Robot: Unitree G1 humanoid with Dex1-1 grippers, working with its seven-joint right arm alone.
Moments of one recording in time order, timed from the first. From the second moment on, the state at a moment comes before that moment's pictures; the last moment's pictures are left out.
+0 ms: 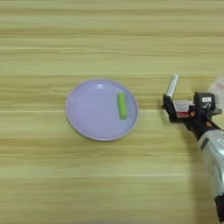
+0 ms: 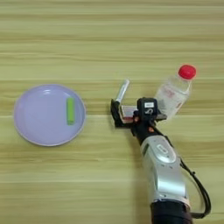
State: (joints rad) arm -0.08 -0.23 -0.21 0.25 0.17 -0.01 0.29
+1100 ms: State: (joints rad) arm -0.12 -0.23 -0.20 0.31 0.19 0.08 0.32
